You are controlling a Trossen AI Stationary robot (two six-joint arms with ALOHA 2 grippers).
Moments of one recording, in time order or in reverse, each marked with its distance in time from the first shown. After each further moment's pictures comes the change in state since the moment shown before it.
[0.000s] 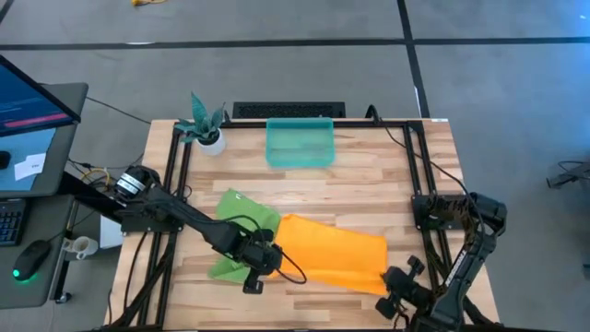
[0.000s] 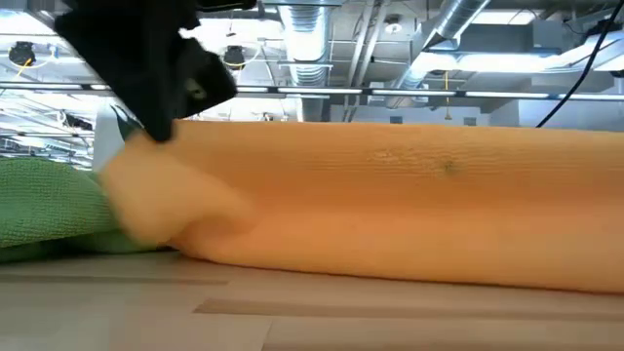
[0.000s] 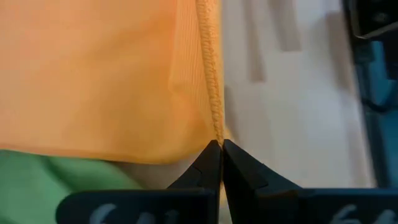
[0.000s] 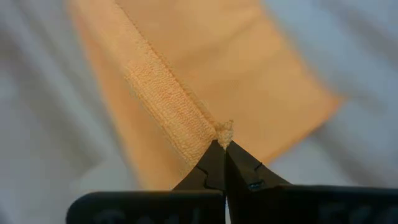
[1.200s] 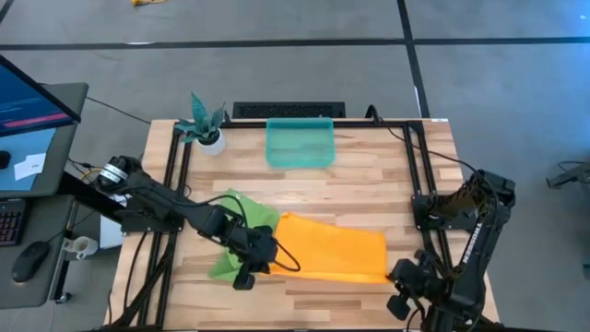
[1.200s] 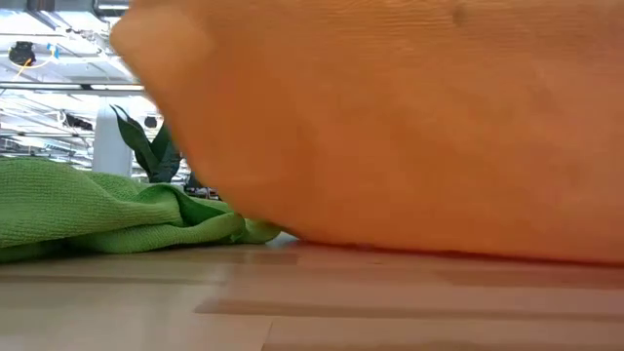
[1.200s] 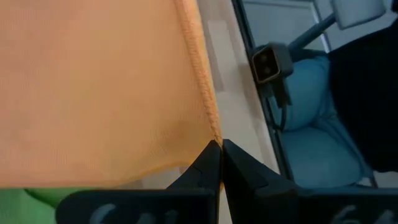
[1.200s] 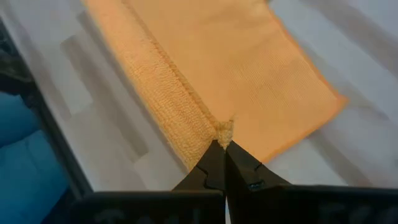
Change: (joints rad) left arm 0.029 -0.178 -0.010 0.036 0.184 0.001; right arm 0.031 -0.212 0.000 0.025 0.000 -0.065
